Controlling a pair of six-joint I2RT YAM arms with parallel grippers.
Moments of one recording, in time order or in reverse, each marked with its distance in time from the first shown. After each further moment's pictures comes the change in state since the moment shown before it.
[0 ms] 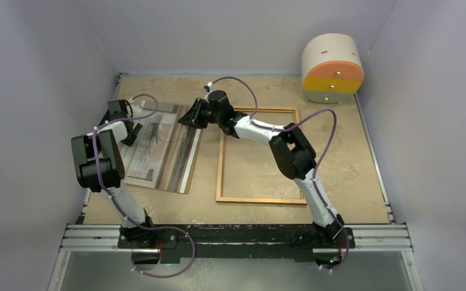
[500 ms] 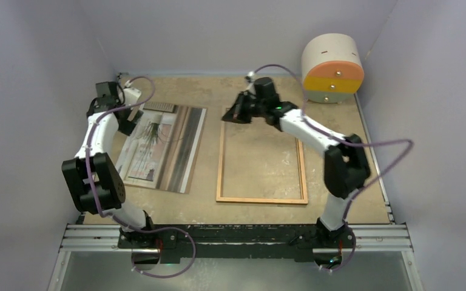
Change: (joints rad) left arm 0.029 -0.210 0.225 -0.476 0.206 -0.012; right arm -0.152 -0.426 -0.279 -0.374 -0.046 -0.216
